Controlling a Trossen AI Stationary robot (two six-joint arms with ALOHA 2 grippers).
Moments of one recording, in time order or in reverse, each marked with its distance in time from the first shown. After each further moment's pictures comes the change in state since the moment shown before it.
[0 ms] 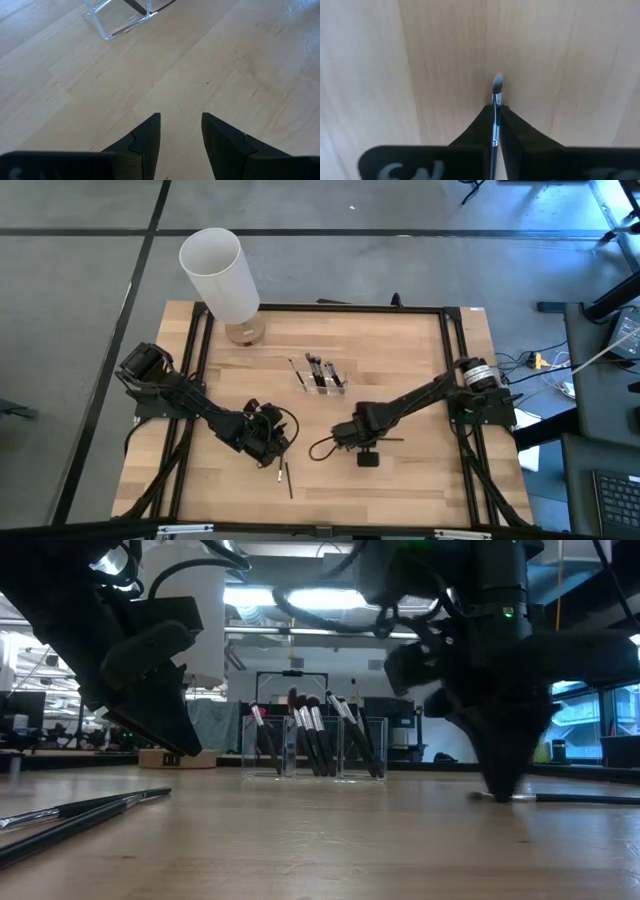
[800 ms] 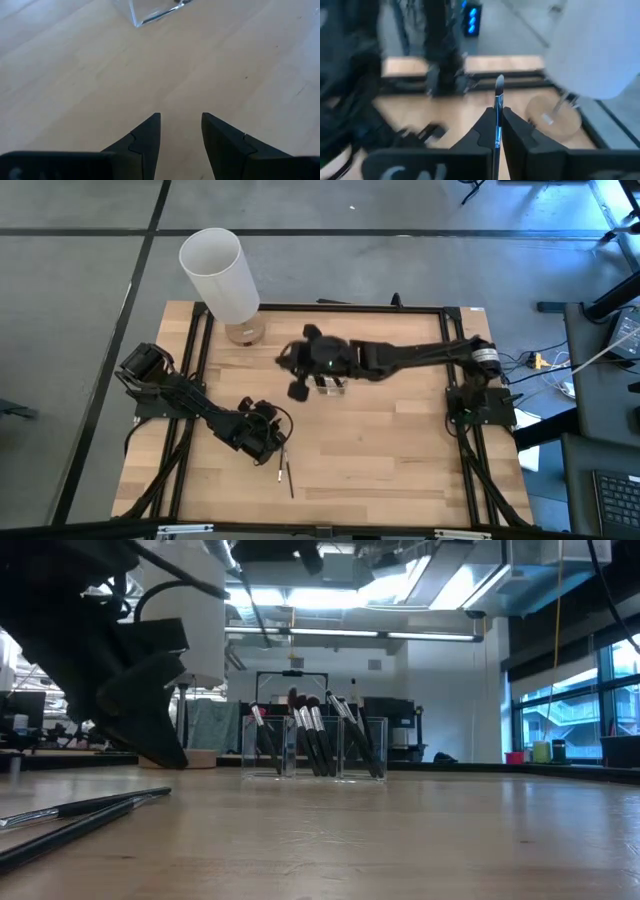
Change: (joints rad) left arm 0.000 0.004 -0.065 -0.006 -0.034 -0.094; right arm -0.281 -0.095 0.406 0.662 0.258 -0.338
